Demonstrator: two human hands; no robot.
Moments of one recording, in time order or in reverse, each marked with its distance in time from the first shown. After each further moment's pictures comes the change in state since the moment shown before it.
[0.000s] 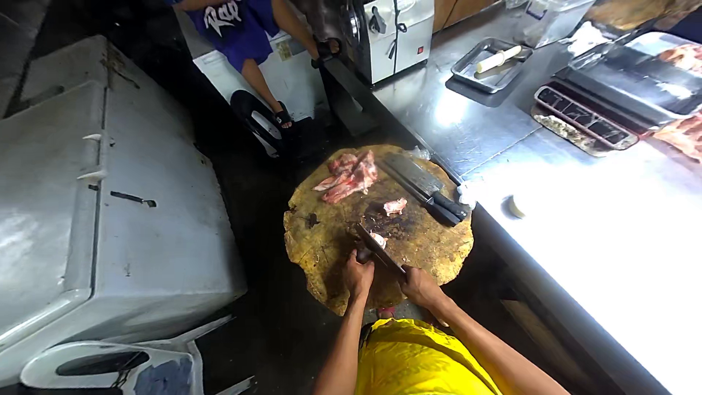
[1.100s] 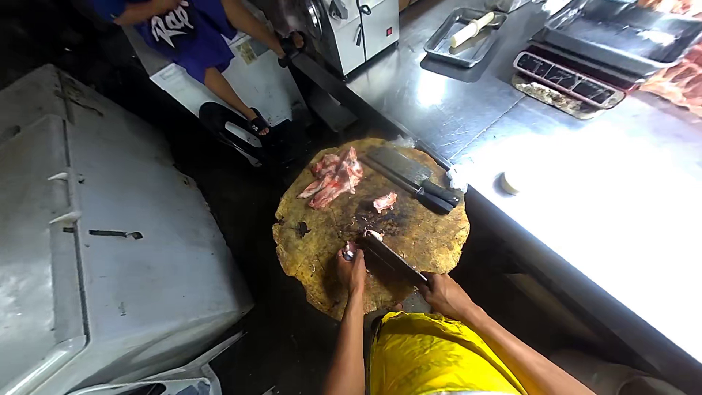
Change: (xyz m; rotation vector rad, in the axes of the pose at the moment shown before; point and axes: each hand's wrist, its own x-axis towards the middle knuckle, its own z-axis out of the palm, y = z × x) left_hand 0.020 0.005 0.008 -0.289 0.047 -0.122; right_hand -0.030 0.052 0.001 0.071 0.020 0.051
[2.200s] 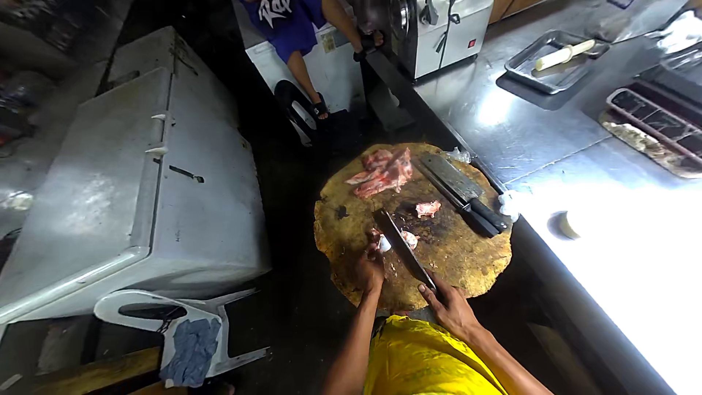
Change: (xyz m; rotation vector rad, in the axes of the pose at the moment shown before) left_hand 0.001 -0.017 -0.027 0.025 0.072 0.118; right_hand -0.007 -0.039 0.016 0.220 0.212 -0.484
